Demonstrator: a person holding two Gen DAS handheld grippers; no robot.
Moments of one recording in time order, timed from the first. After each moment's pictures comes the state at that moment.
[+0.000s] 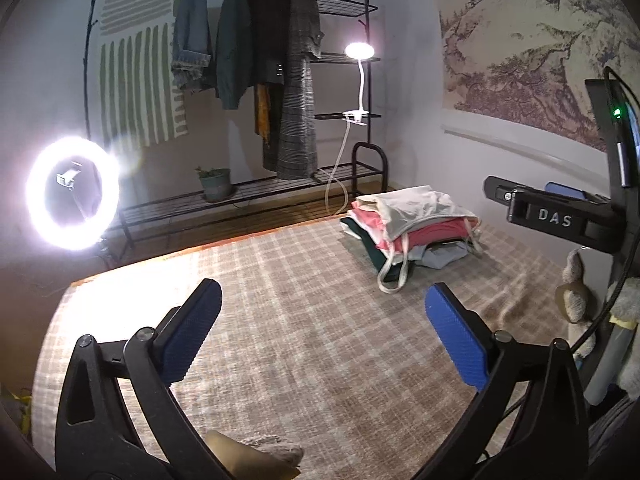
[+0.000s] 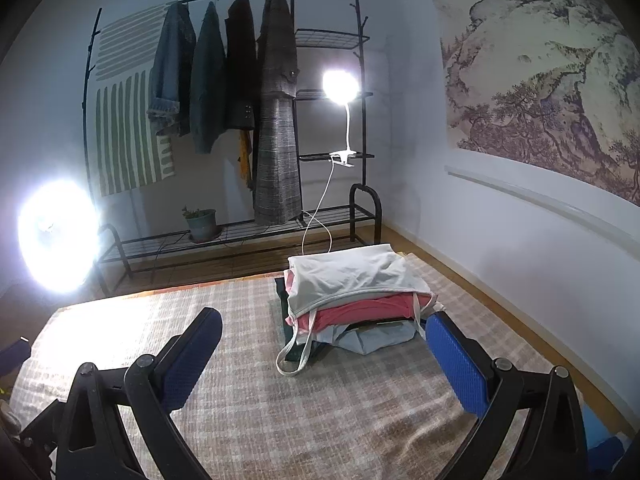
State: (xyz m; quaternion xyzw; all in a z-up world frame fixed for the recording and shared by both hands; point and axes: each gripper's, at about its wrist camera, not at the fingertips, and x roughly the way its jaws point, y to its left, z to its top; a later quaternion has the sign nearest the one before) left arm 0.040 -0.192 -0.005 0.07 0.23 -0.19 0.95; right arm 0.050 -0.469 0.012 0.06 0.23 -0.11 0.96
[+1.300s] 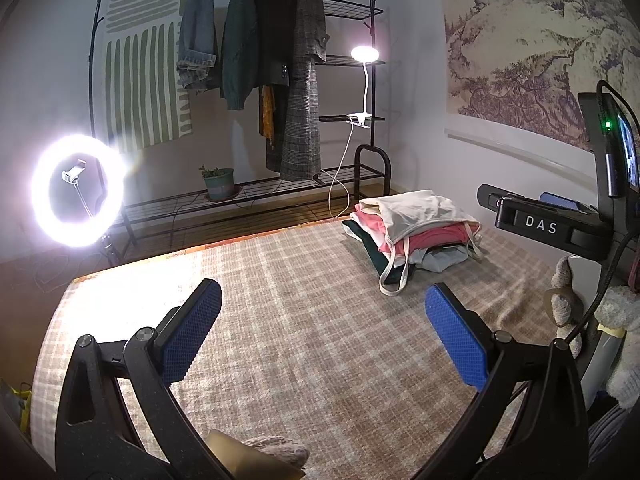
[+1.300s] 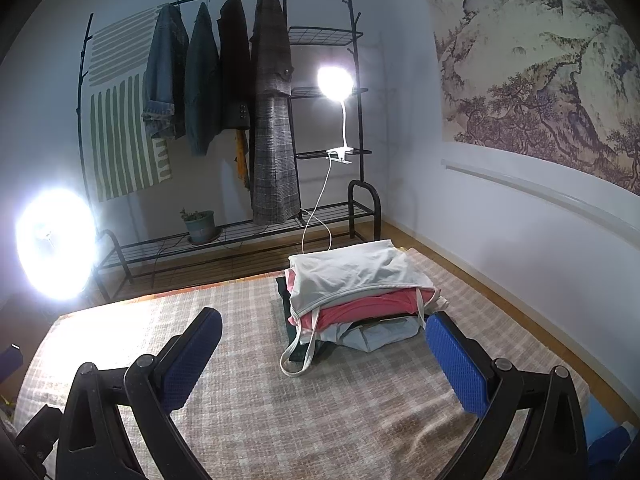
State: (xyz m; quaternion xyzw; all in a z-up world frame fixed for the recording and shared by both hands) left arm 0.040 -0.190 -0.002 0.06 0.23 -0.19 0.95; right arm 0.053 -0.469 0.011 0.07 0.23 -0.11 0.96
